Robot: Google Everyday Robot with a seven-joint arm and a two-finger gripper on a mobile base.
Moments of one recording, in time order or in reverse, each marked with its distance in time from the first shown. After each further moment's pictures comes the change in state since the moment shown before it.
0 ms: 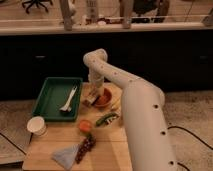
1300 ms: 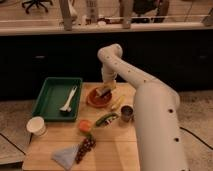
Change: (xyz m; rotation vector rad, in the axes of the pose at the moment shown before) arm 0.076 0.027 -0.031 0.100 0.092 0.283
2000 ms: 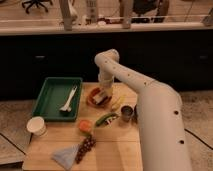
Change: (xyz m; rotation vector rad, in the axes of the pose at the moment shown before) arm -0.039 0.031 0.011 -0.065 -0.070 -0.070
